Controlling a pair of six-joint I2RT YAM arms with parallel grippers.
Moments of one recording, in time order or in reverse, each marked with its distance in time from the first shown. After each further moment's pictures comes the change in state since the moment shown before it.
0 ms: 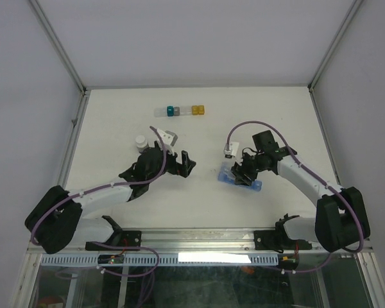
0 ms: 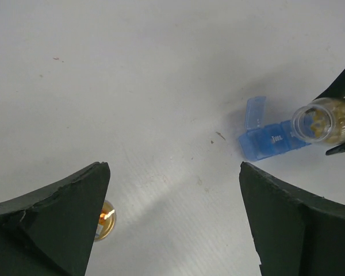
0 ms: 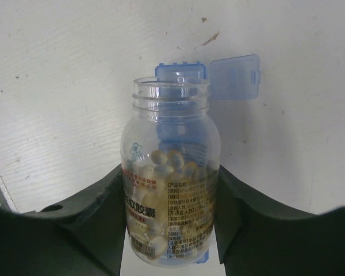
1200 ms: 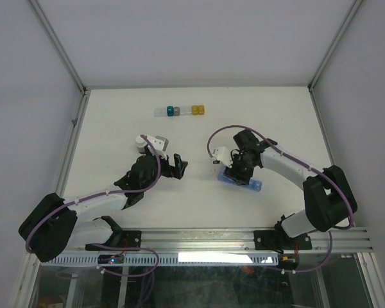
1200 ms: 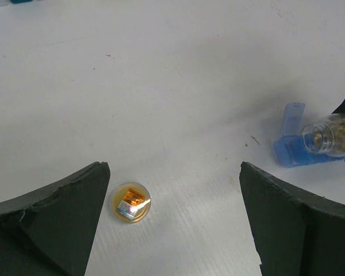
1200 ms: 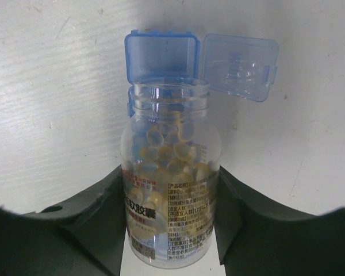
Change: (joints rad) left arm 0.000 -0.144 -0.158 0.102 -0.180 0.023; right arm 0.159 0.198 0.124 -0.105 0.332 -0.024
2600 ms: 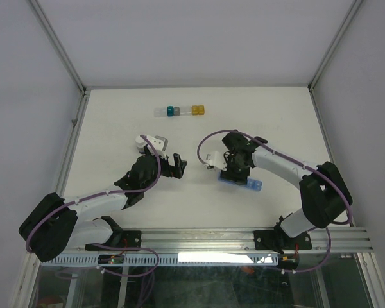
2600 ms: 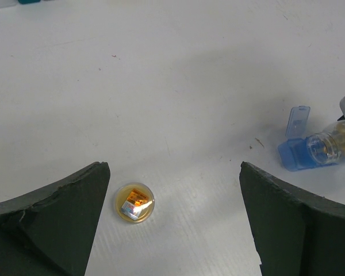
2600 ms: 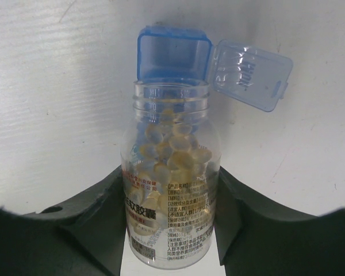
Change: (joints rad) left arm 0.000 0.003 0.000 0.000 -0.019 0.000; right arm 0.115 0.045 0.087 -0.105 0.171 -0.017
